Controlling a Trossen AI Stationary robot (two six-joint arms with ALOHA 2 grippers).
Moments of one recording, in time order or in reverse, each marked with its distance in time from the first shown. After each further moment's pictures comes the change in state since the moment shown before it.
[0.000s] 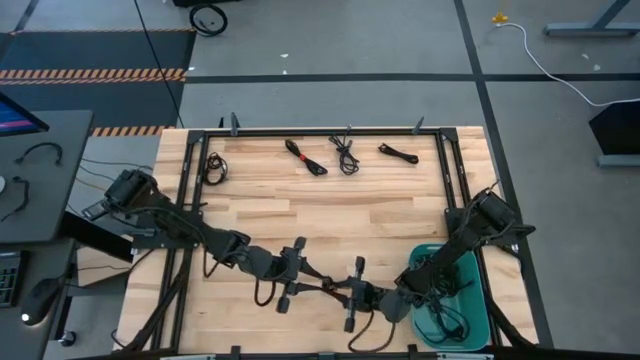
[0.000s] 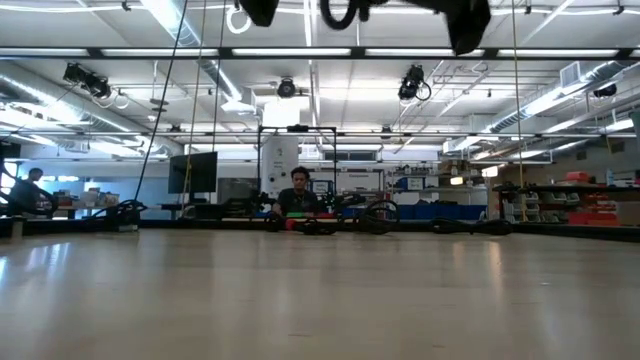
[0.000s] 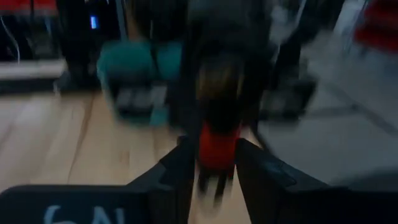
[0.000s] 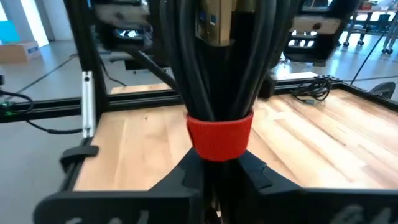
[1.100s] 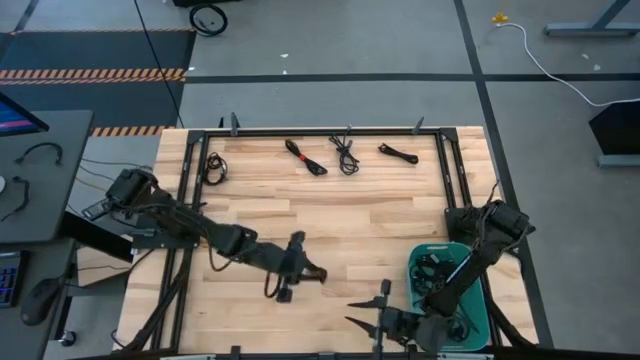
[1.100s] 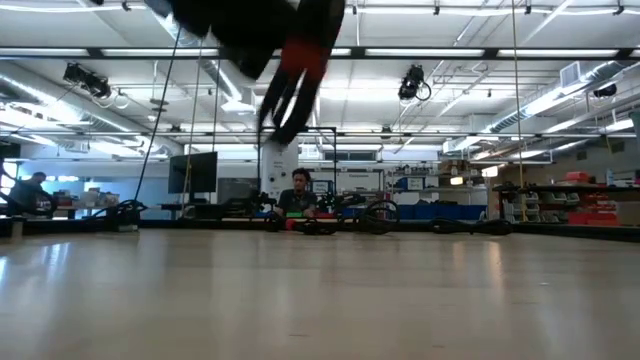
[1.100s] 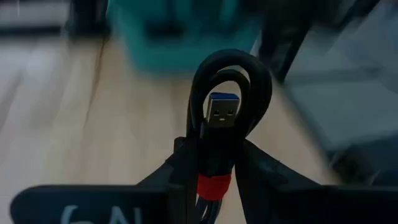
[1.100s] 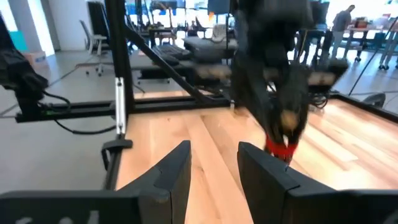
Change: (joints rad) left arm 0.063 0.015 -0.002 -0.162 0.044 -0.024; right arm 0.198 0.003 0.001 0.043 0.222 -0.039
